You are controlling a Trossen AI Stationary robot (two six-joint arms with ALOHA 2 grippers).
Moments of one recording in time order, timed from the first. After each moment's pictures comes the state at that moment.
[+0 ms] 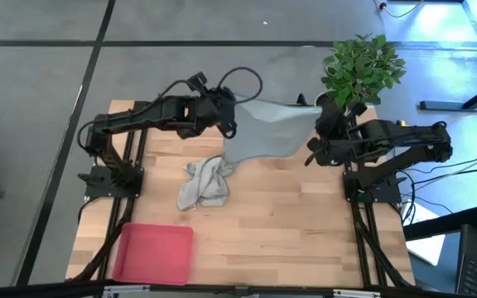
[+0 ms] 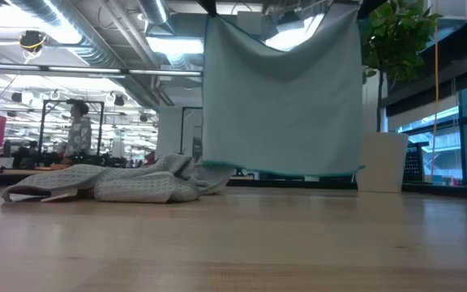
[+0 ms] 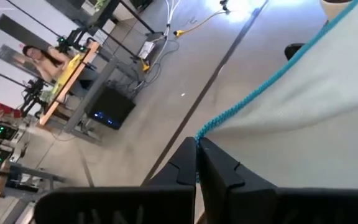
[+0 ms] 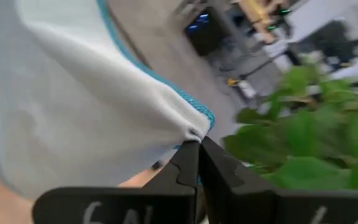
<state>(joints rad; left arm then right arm) 0.11 1.69 1.97 -1.04 -0.96 0.06 0.16 1.26 1.51 -1.53 1.14 0.48</state>
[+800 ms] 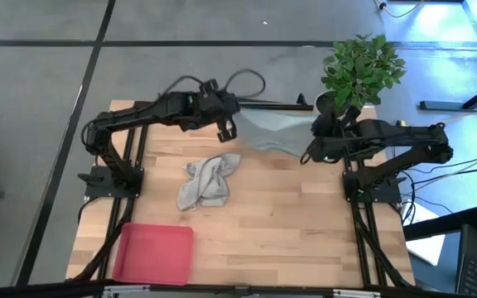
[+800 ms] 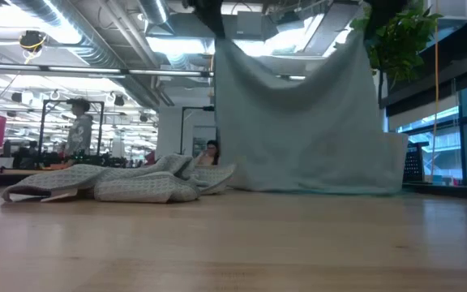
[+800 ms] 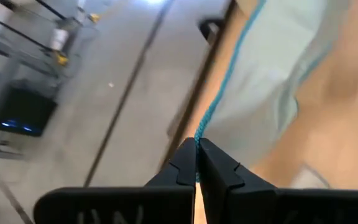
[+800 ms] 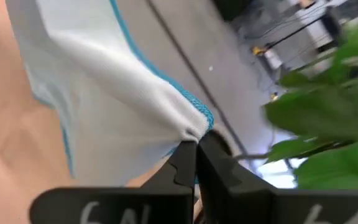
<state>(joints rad) 0.16 1.69 1.88 -1.05 -0.57 0.09 0.11 1.26 1.43 -1.54 0.90 0.52</state>
